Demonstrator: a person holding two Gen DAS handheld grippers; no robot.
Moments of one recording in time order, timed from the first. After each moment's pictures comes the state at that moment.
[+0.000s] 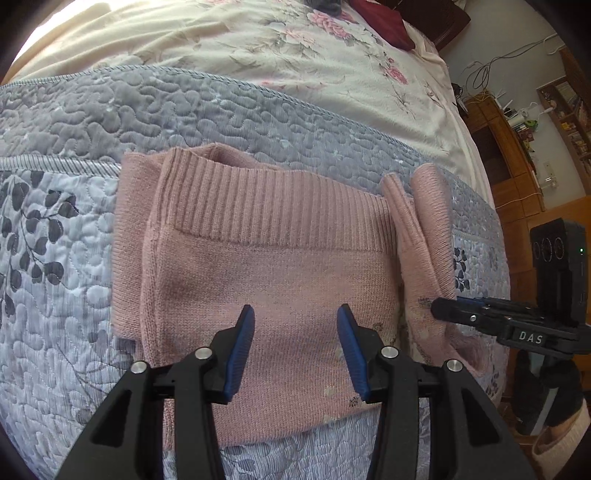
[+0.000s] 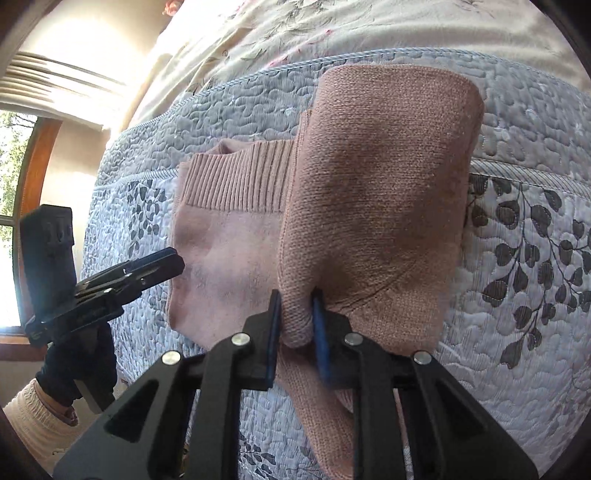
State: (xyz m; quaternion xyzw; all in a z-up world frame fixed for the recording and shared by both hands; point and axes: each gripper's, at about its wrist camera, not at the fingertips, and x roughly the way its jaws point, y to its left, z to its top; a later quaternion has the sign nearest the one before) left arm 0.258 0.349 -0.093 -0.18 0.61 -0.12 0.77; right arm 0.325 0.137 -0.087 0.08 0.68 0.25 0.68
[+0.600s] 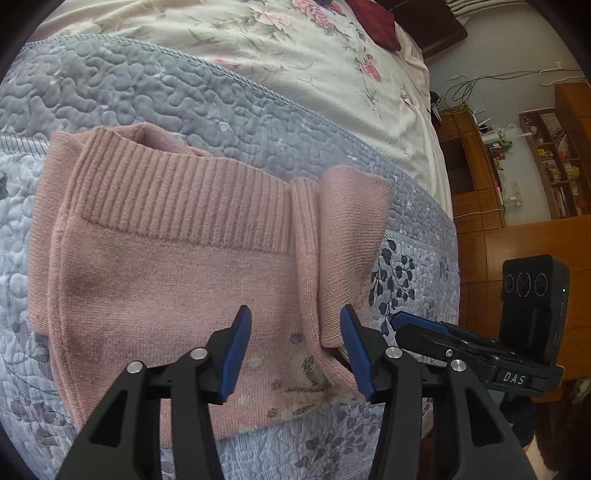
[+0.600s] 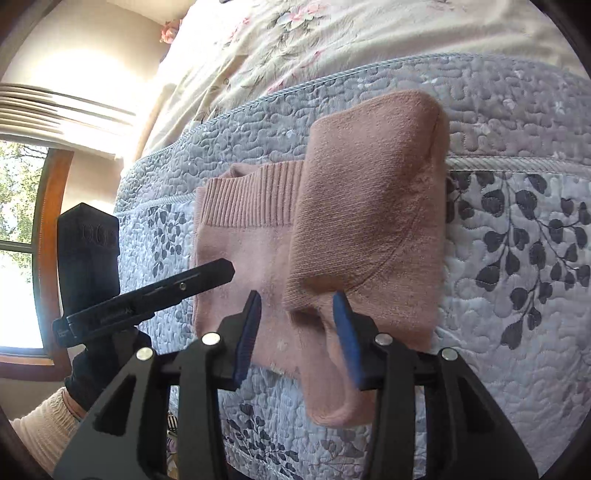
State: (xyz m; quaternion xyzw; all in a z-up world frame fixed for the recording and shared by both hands) left arm 0.281 0.301 -0.101 -0.27 0.61 -0.18 0.72; right arm 0.323 0.093 -0.050 0.15 0.66 0.24 0.70
